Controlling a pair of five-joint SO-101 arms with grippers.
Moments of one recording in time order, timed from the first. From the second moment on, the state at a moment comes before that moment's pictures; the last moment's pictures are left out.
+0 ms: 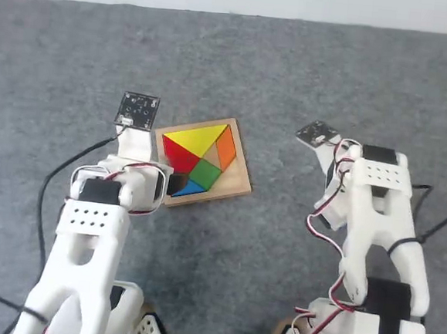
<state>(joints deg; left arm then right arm) -3.3 -38.8 59.5 52.3 -0.3 1.7 -7.4 31.7 75.8 45.1</state>
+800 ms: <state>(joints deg) -3.3 -38.8 60.5 51.4 -0.3 12.0 -10.0 39.7 63.0 64.5</state>
